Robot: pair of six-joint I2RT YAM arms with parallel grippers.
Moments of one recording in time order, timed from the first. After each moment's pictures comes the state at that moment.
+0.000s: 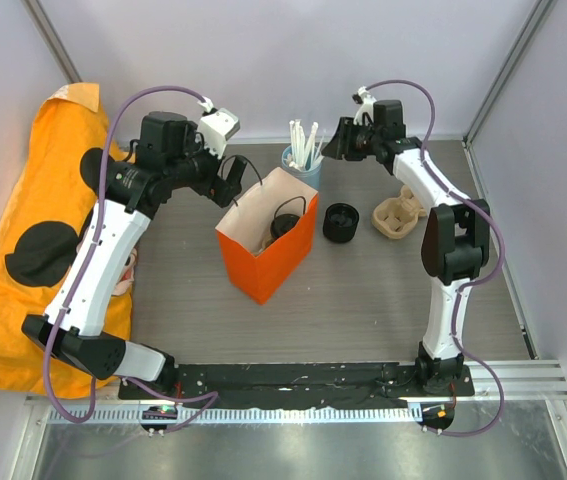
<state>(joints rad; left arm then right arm) -0.39 1.41 1.74 -0.90 0.20 0.26 0.20 2.07 1.81 -0.27 -0.49 0.27</state>
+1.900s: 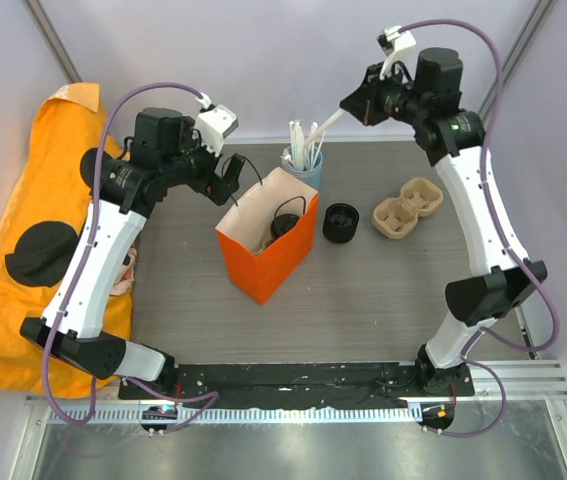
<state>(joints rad) -0.39 1.42 1.79 -0.93 0.20 0.29 0.25 1.74 2.06 -0.55 -0.46 0.08</state>
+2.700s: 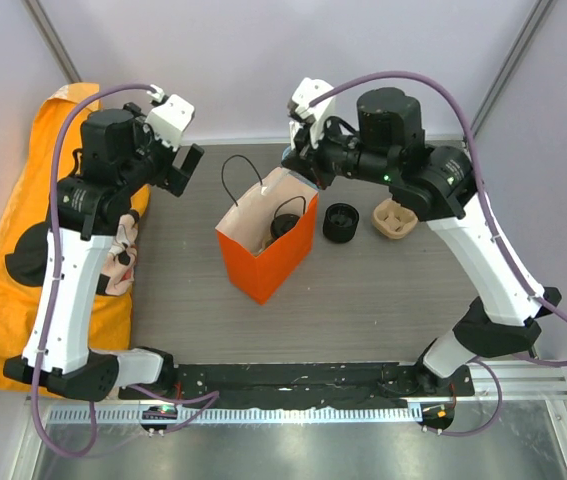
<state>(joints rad) -0.29 1.30 1.85 -0.95 -0.02 0.45 0.79 1.57 2.23 -0.92 -0.20 -0.24</state>
